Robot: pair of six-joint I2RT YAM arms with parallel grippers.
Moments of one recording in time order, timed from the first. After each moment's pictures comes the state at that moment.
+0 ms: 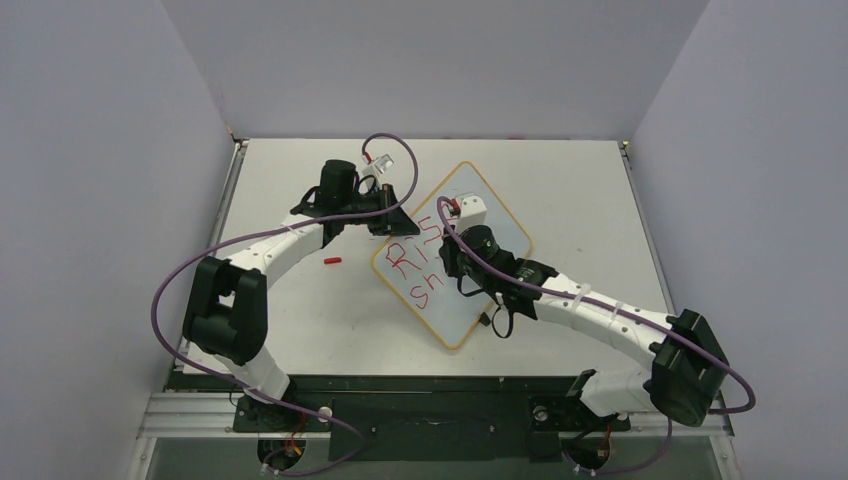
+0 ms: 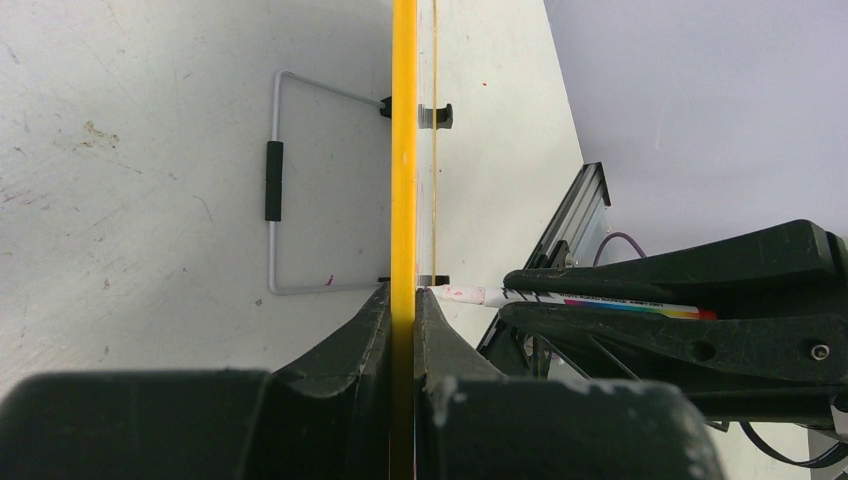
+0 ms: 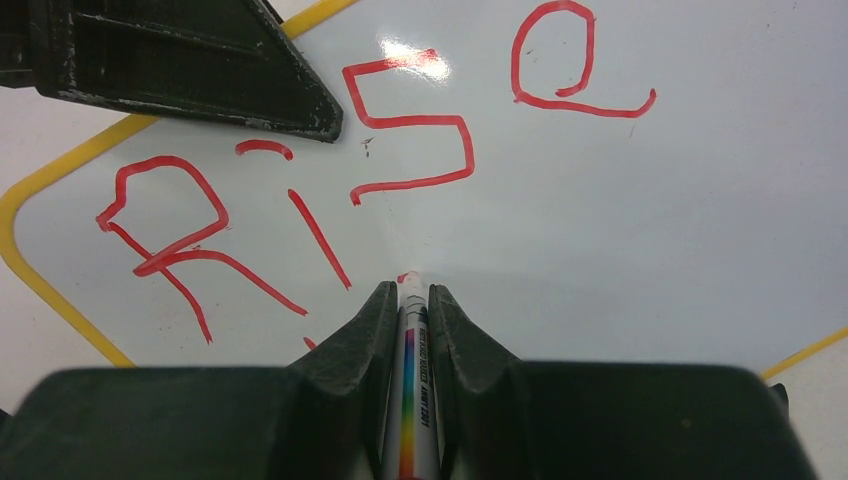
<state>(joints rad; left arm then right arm) -0.37 1.67 1.17 -0.10 0.77 -0.57 0.86 1.32 0.91 -0.11 0.31 0.34</state>
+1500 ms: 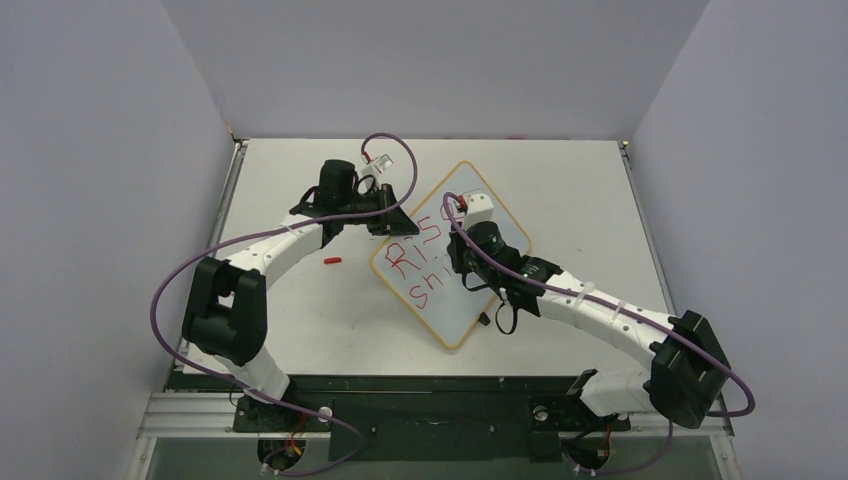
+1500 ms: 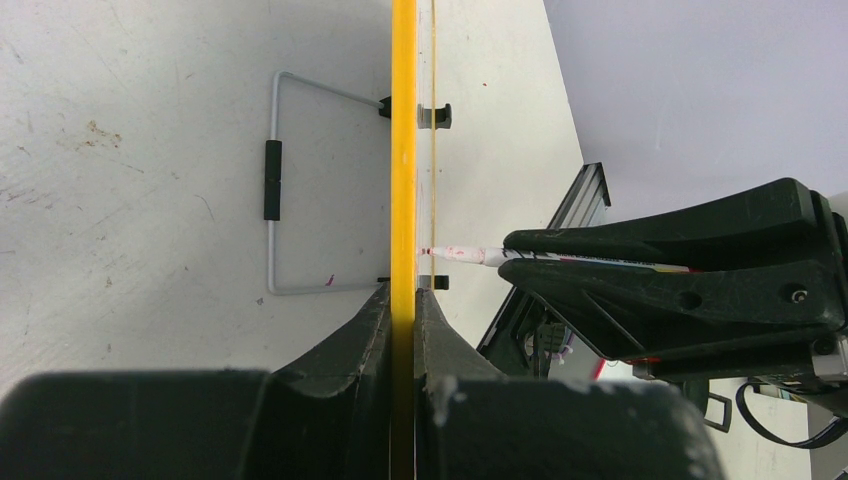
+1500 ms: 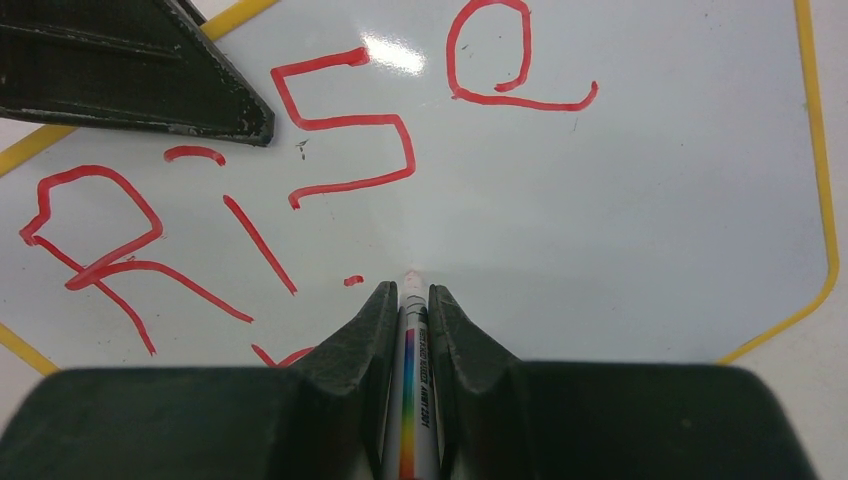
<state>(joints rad) -0.36 1.66 1.17 -0.10 0.77 -0.57 0.81 1.31 0.90 -0.12 0.30 0.33</state>
